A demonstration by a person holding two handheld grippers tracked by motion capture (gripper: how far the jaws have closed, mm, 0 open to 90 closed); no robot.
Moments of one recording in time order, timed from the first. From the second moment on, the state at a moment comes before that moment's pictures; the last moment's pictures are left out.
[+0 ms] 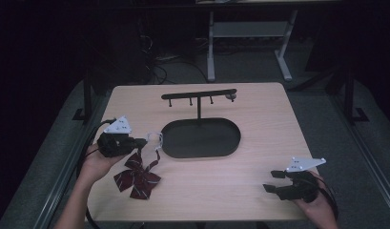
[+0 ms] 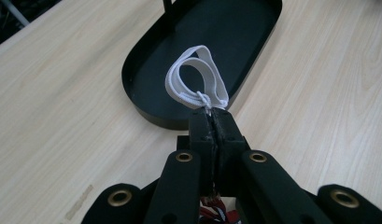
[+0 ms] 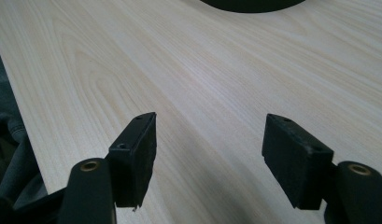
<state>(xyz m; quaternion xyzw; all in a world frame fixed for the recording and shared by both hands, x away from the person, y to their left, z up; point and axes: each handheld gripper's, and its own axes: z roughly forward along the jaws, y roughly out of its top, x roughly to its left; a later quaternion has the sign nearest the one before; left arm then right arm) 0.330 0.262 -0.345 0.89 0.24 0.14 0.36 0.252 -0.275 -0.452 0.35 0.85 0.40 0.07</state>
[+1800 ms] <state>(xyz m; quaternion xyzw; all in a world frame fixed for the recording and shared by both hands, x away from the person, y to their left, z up) 0.366 0.224 -0.290 0.88 0.23 0.16 0.38 0.253 -0.278 -0.452 0.35 0.85 0.40 0.06</state>
